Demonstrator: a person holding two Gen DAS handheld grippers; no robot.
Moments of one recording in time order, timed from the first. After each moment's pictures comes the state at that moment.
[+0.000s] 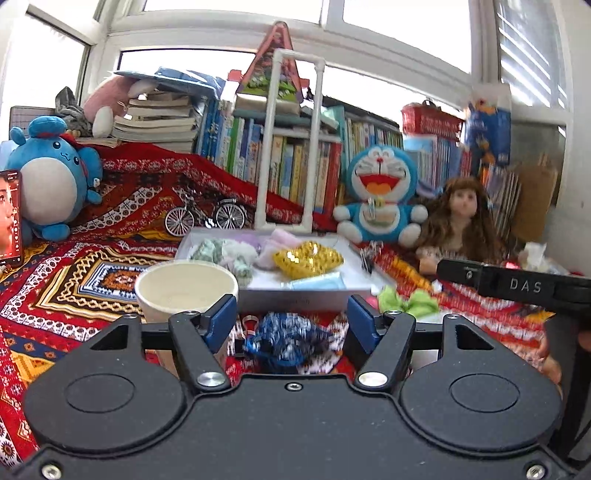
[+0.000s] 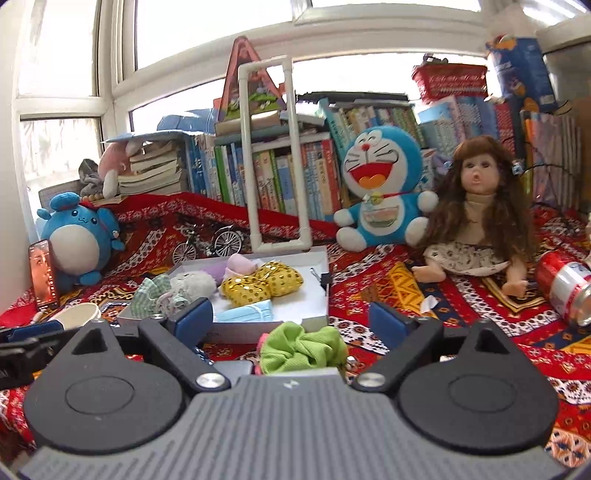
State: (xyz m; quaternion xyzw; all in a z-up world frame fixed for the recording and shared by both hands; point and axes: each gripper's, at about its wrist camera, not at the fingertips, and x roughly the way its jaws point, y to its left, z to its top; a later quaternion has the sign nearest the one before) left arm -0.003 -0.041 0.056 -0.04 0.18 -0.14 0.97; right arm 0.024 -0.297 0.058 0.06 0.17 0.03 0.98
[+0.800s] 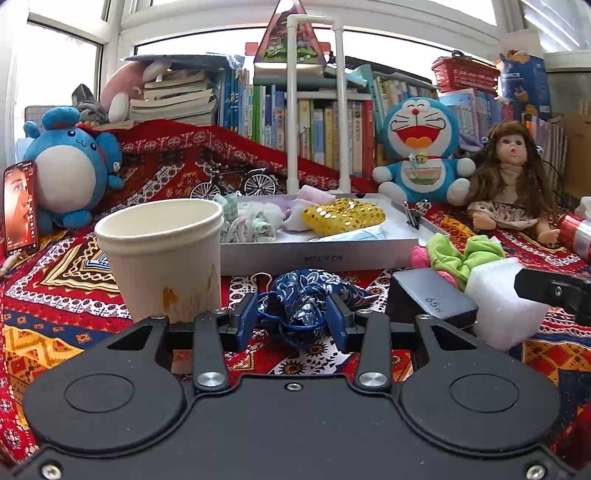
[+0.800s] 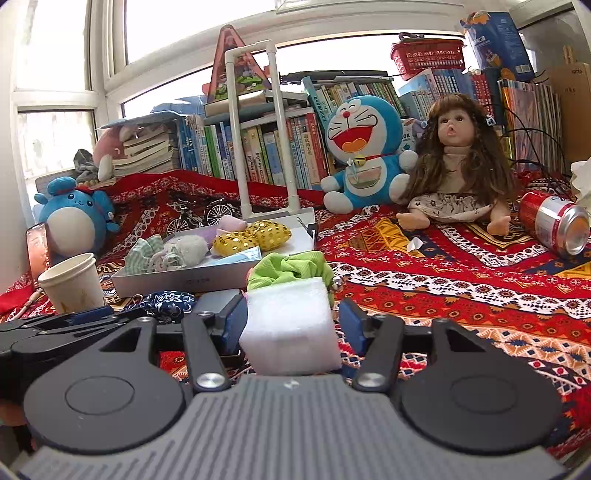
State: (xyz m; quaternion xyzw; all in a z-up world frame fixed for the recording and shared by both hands) left arm 0.033 -0.086 -0.009 0.01 0.20 -0.05 0.98; right arm -0.005 -0.301 0.009 0.08 0.18 0.03 0.98
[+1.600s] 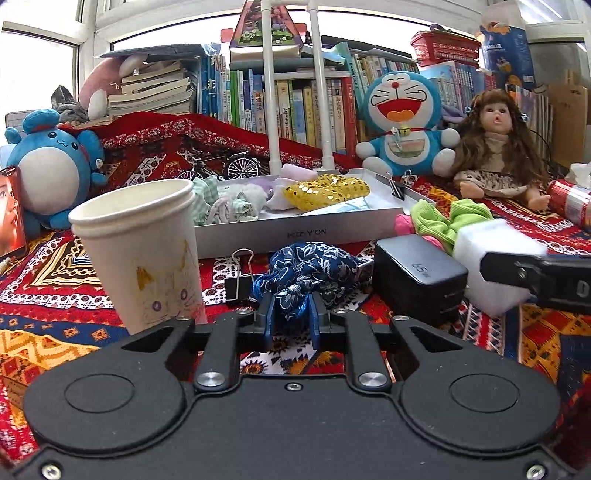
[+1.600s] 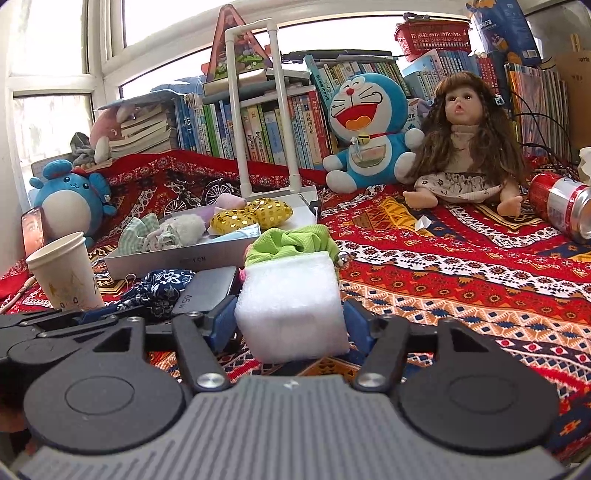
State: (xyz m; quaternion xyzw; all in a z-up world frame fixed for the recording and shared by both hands) left arm 0.029 -0.094 -0.018 0.05 0.22 -0.08 0.97; right arm 0.009 -0.295 -0.004 0.08 0.21 0.03 0.97
